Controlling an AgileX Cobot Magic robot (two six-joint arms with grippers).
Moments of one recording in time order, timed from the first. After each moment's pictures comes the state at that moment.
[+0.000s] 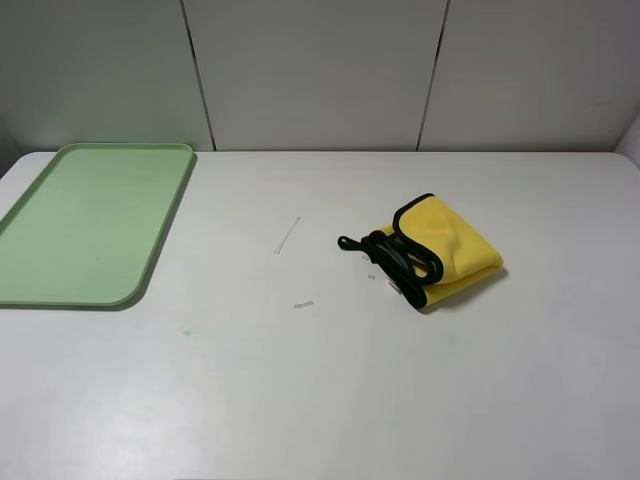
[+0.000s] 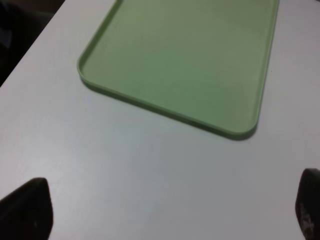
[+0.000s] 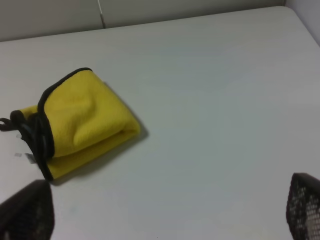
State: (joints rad) left arm 0.06 0.00 -0.50 0.17 1.08 -0.30; right arm -0.04 -0.01 -0.49 0.04 1.02 0.03
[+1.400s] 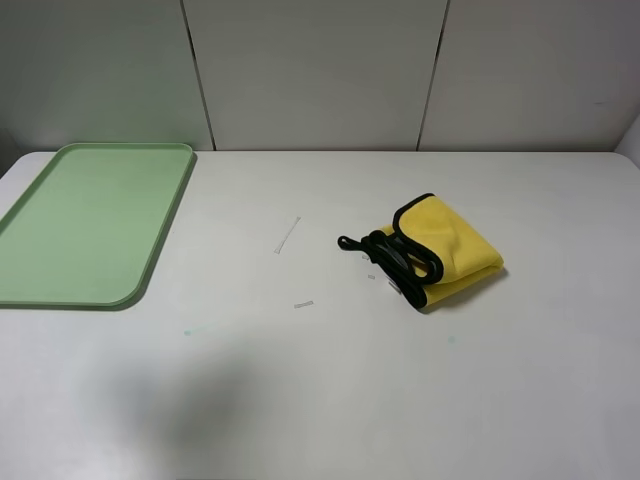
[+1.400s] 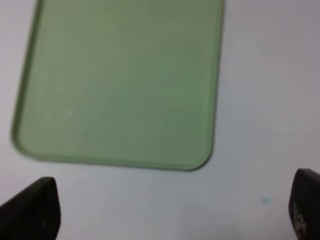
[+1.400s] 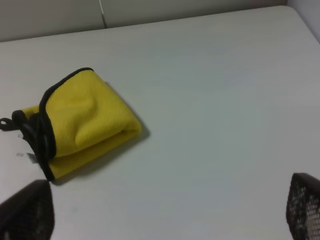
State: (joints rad) left arm -0.05 1.09 -1.08 0.06 0.93 -0.08; right arm -0.04 -0.01 -0.49 0.04 1.02 0.03
